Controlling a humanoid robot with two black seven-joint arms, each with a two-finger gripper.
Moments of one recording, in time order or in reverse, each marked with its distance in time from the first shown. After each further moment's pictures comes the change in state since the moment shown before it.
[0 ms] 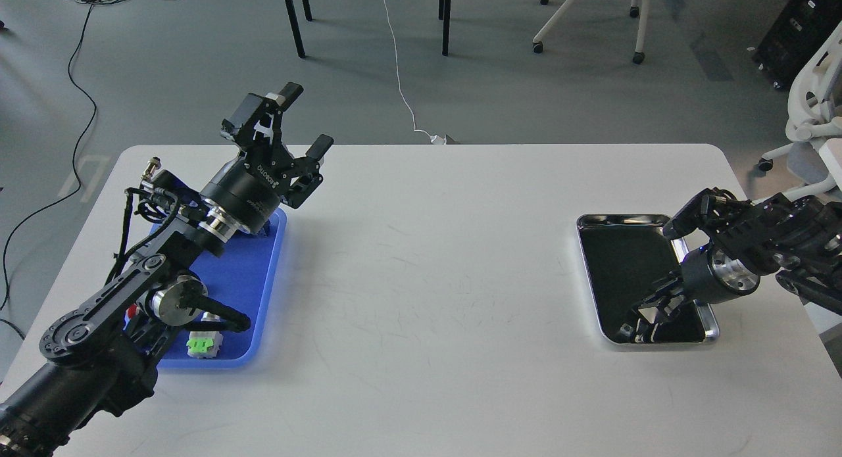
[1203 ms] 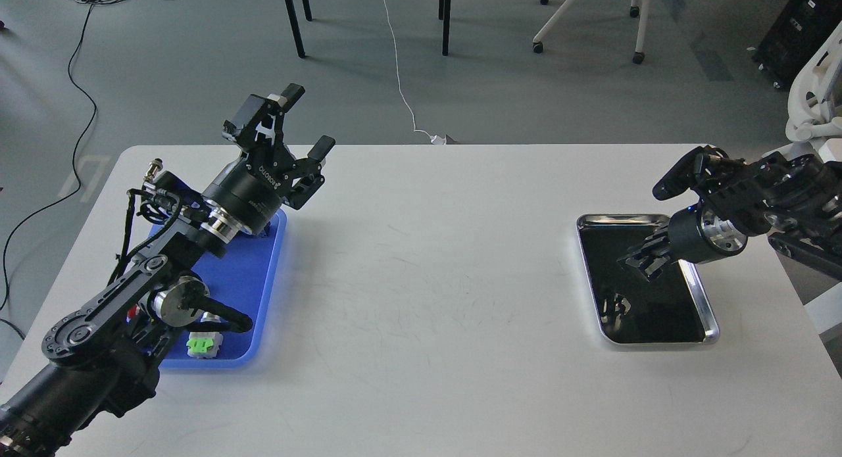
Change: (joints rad) left arm 0.001 -0.004 0.000 0.000 0.000 0.000 0.002; right arm 0.172 0.035 0.010 0.051 0.066 0.000 0.000
